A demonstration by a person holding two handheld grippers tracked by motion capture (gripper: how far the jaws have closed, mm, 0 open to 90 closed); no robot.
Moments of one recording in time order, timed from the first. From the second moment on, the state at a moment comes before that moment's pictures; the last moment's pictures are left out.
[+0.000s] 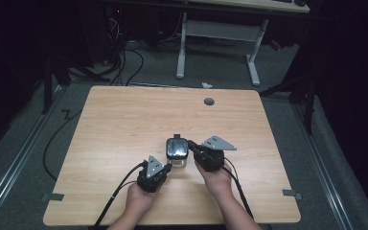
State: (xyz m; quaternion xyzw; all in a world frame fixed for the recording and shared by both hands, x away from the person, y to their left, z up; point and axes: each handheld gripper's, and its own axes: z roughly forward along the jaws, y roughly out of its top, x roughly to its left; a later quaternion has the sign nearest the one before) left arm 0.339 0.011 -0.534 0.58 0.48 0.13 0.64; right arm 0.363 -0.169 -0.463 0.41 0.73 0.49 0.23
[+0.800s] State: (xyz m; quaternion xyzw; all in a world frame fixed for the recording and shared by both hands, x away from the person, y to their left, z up) left arm 0.347 0.137 -0.521 0.55 0.52 0.24 0.61; right arm 0.332 -0.302 -0.499 0.52 0.68 0.44 0.28
